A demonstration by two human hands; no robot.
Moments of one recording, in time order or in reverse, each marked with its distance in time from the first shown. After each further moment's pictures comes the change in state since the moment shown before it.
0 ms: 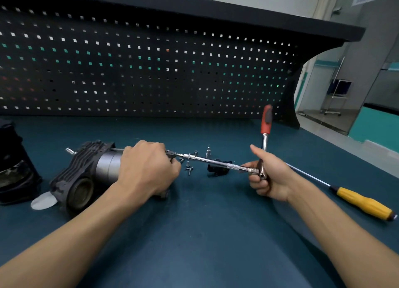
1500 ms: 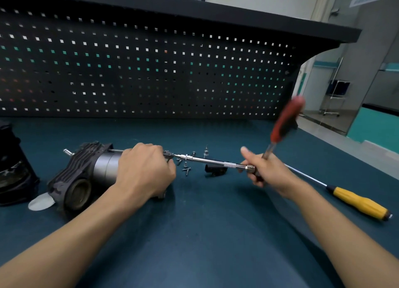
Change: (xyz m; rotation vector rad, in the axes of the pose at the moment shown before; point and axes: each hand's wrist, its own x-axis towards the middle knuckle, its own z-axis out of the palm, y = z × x) left_hand -0.004 0.003 -0.002 0.014 -0.006 -0.006; right_hand -0.004 0.003 -0.007 -0.446 0.097 -0.493
